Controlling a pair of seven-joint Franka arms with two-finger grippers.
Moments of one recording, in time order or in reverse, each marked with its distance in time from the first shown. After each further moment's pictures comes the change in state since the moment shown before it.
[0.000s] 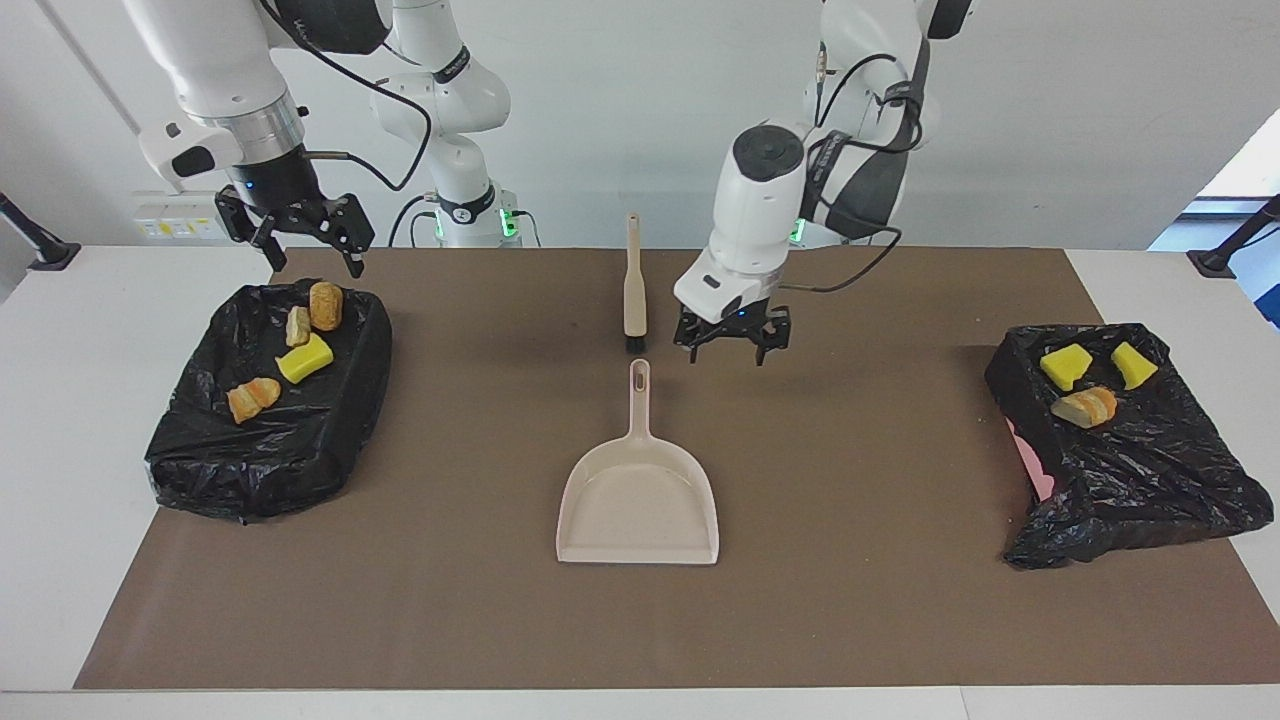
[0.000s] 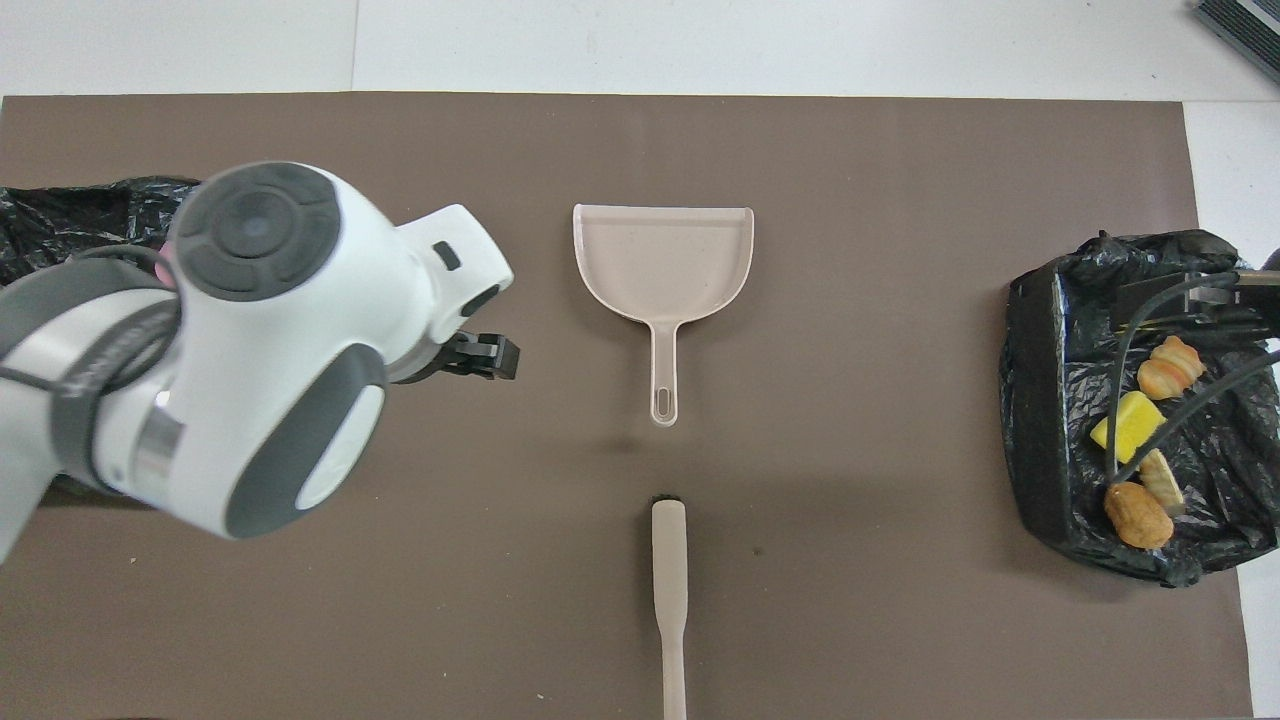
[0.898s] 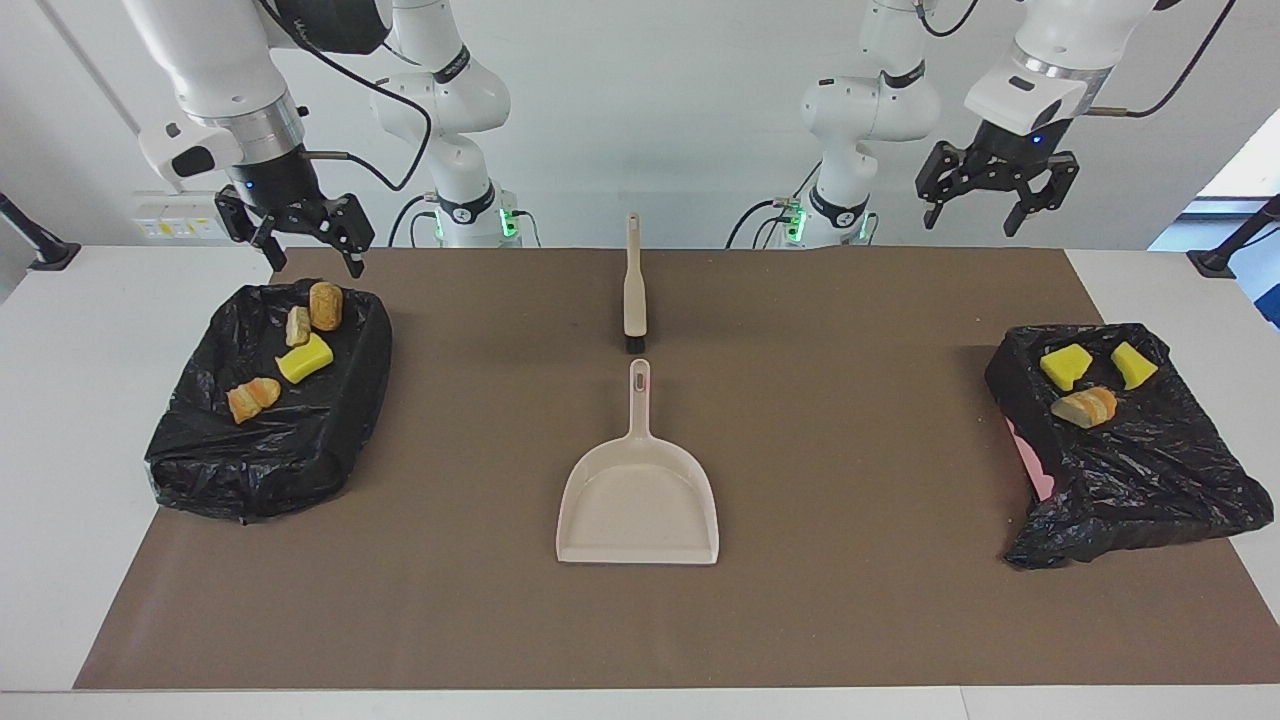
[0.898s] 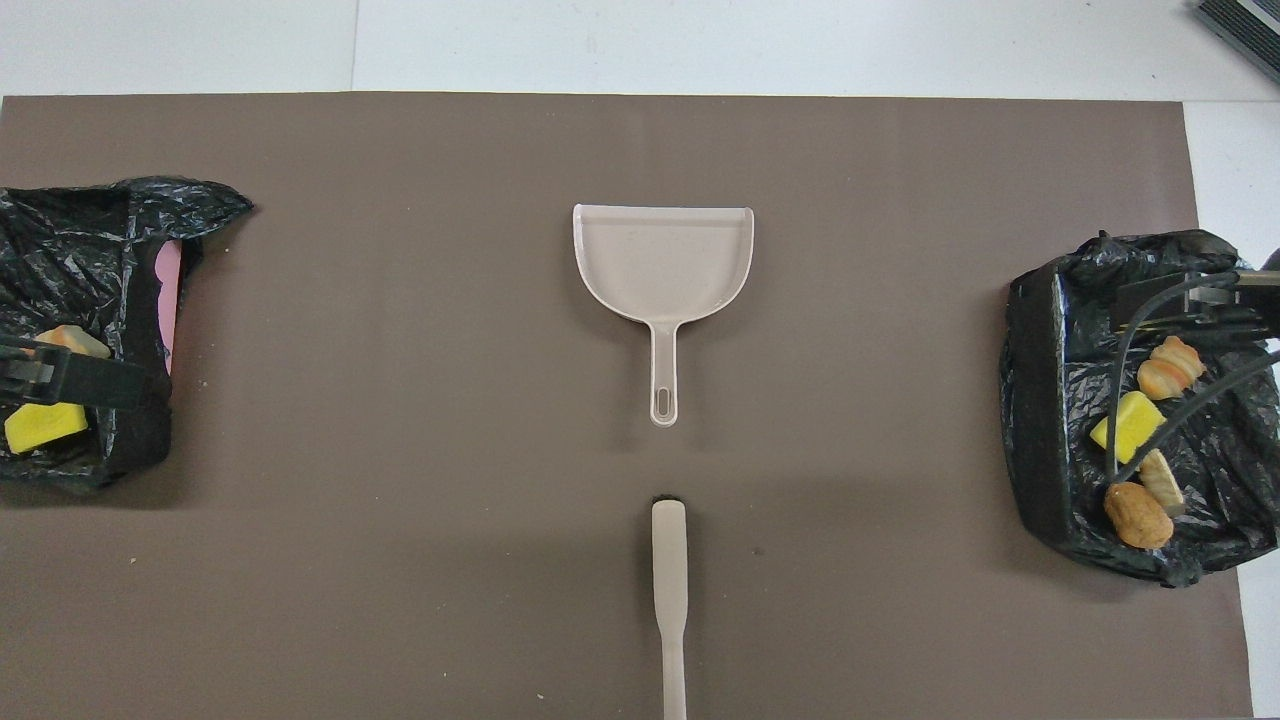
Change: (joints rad) left arm 0.257 -0.152 0.029 0.213 -0.010 -0.341 0.283; right arm 0.000 0.000 0.000 0.000 0.000 0.000 0.000
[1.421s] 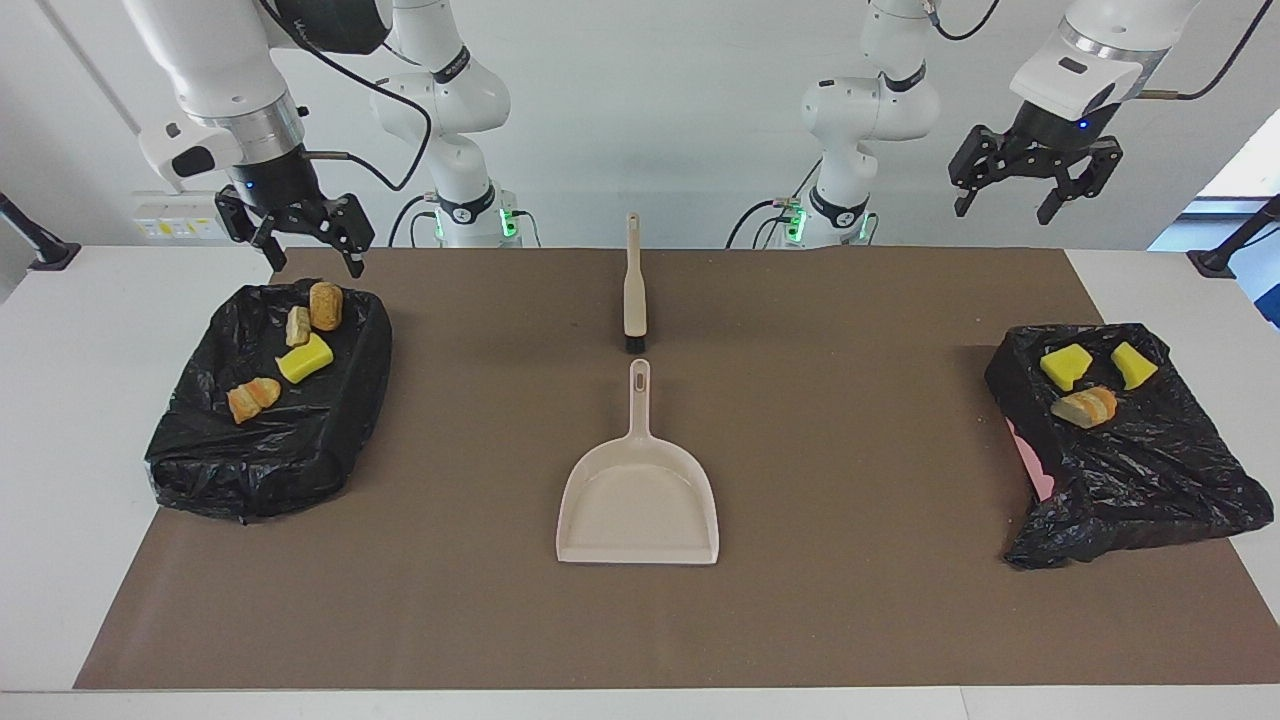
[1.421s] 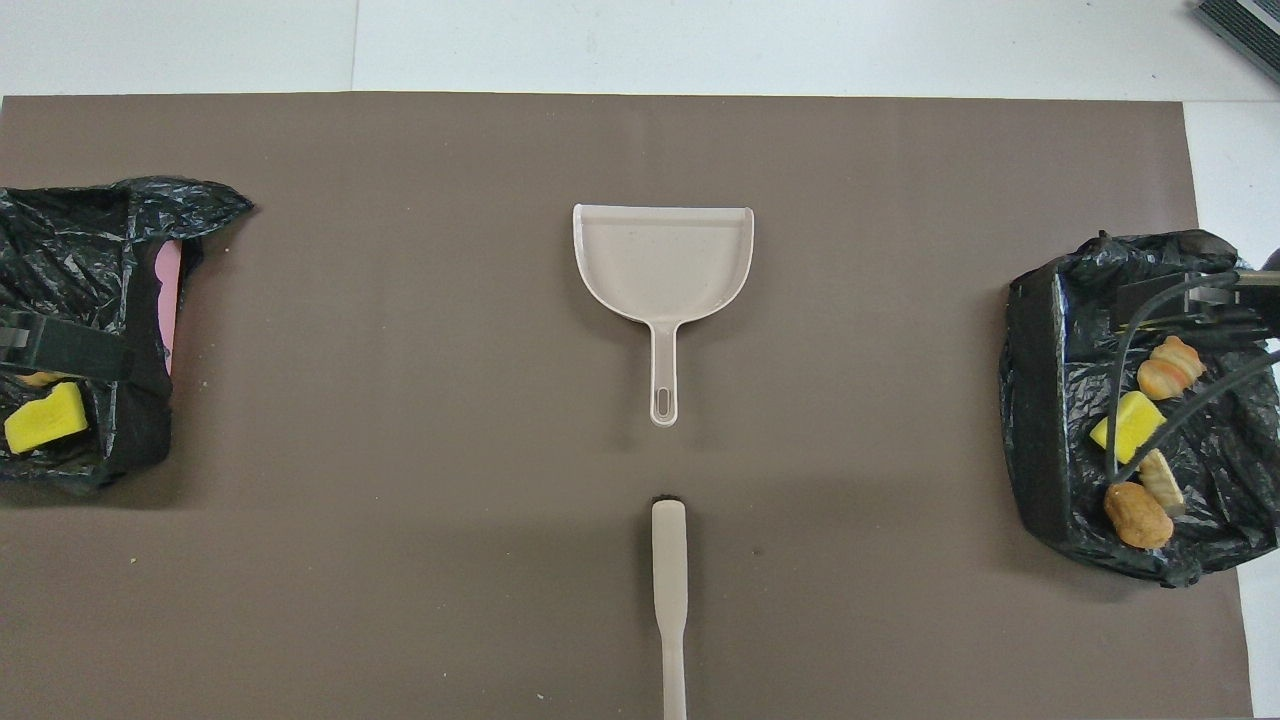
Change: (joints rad) left arm 0.007 0.057 0.010 0.086 -0.002 -0.035 -0.001; right arm 0.000 0.000 0.000 0.000 0.000 0.000 0.000
